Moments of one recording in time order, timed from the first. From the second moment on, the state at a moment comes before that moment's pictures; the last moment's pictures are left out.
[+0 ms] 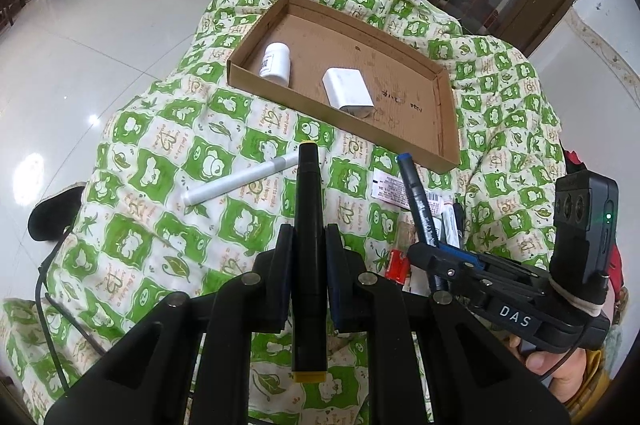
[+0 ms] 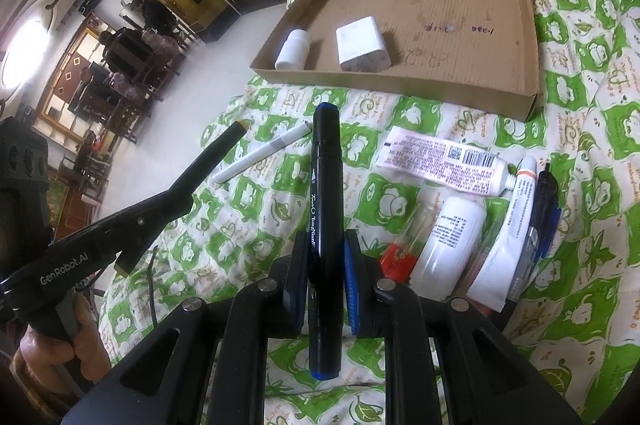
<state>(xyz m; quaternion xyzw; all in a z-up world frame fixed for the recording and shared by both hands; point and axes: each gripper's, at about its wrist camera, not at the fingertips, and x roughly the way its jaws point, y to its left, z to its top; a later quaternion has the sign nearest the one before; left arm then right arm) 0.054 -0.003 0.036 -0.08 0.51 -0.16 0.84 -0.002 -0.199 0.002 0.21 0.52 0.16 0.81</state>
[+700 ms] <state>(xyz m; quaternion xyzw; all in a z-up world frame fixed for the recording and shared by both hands) 0.077 -0.017 0.049 -0.07 0.50 -0.18 0.85 0.011 -0.235 0.012 0.25 0.50 0.14 0.81</state>
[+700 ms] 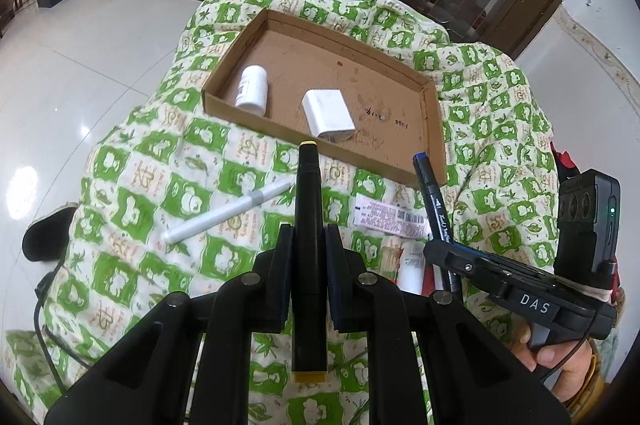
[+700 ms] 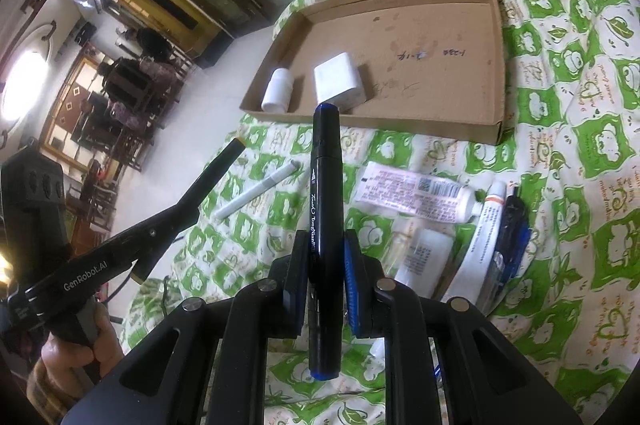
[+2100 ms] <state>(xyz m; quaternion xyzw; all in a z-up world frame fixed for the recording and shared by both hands) 0.282 -0.077 -0.026 -0.02 0.54 -0.12 0.83 0.176 -0.276 -0.033 0.25 0.55 0.04 0.80</state>
